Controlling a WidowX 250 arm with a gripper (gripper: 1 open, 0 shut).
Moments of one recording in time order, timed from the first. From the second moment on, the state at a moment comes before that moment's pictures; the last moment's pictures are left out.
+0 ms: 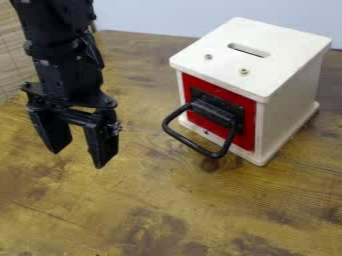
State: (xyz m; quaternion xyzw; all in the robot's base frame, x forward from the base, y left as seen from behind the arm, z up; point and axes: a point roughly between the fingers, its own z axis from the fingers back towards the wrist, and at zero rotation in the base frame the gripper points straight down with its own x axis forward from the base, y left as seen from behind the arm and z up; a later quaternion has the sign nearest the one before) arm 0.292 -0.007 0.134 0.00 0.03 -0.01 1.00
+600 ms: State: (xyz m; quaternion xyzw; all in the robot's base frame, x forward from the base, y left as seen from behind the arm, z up) arm 0.292 -0.009 0.107 -0.02 0.06 0.03 1.00
